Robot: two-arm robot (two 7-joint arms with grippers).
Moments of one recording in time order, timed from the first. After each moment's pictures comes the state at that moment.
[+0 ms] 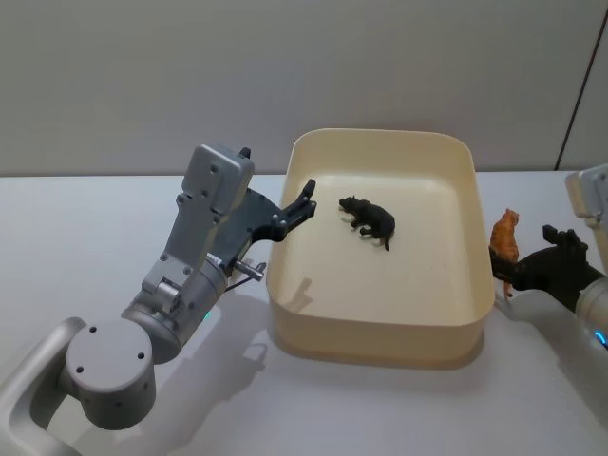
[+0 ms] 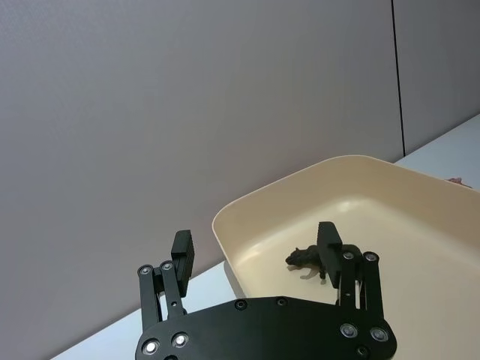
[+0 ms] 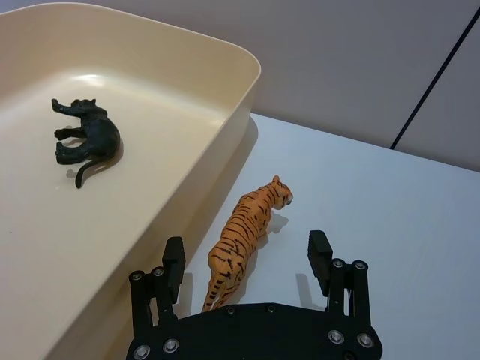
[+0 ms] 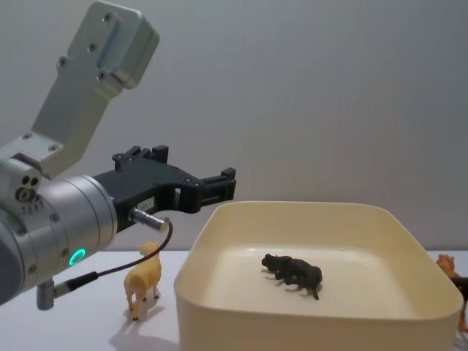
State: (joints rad) left arm -0.24 0.38 0.45 -1.63 -0.20 0.01 -0.01; right arm 0.14 0.30 -0.16 -1.56 0.12 0.38 0.18
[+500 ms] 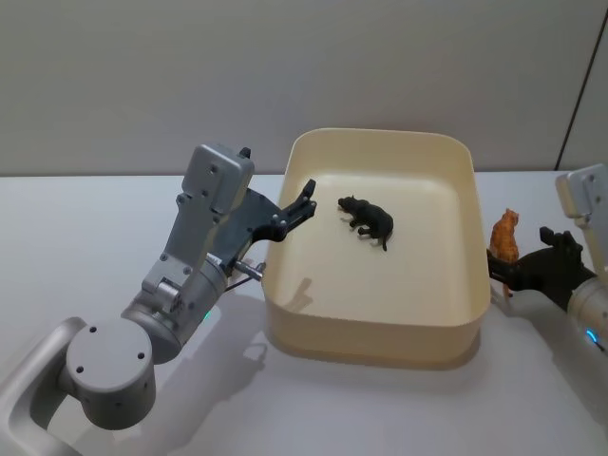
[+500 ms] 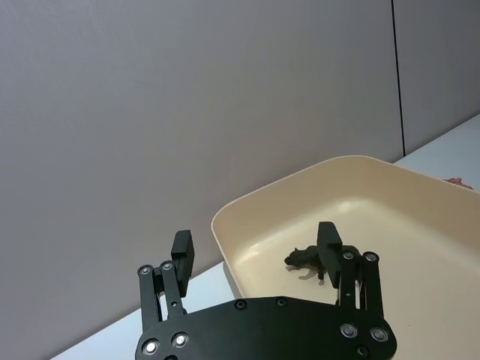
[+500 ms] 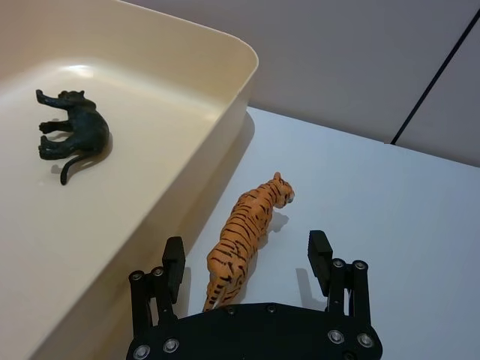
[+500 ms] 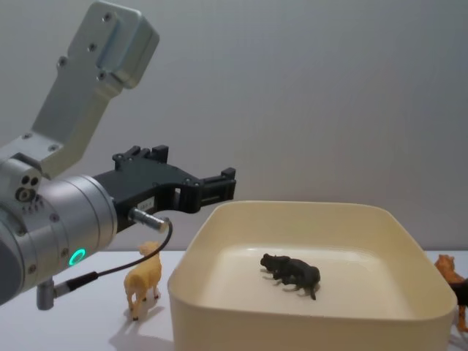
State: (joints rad) left arm -0.24 0.38 0.45 -1.63 -0.20 0.01 -0.01; right arm 0.17 0.28 -0.17 -1.52 0.10 0.39 0.16
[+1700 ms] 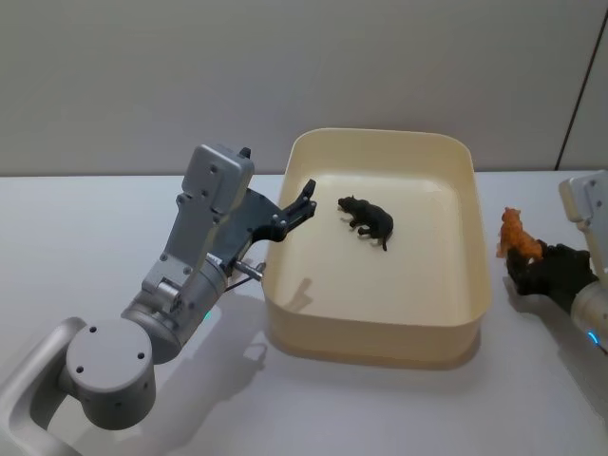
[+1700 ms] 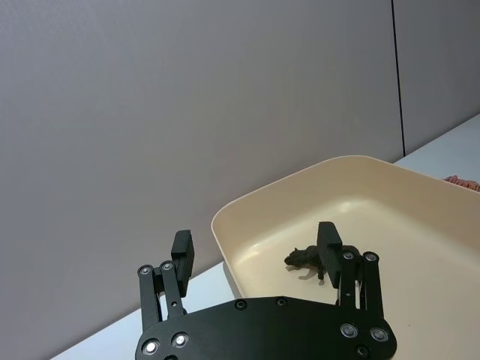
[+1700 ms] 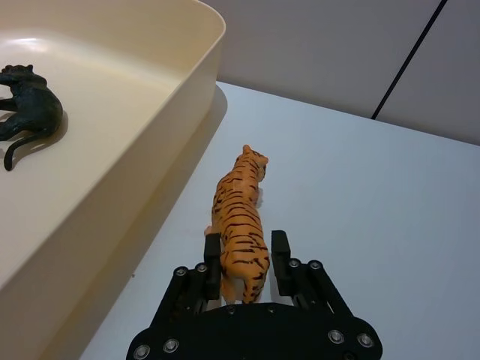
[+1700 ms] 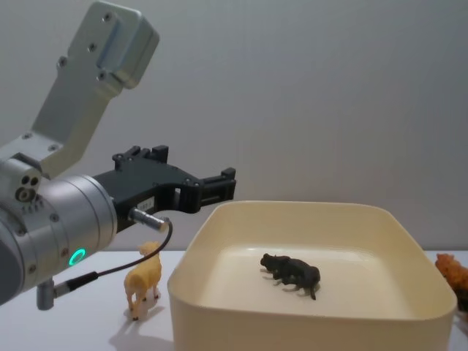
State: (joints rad) left arm -0.24 0.38 0.45 -1.63 -0.20 0.01 -0.01; right arm 0.19 0.26 -0.17 -1.47 0.08 0.40 0.12
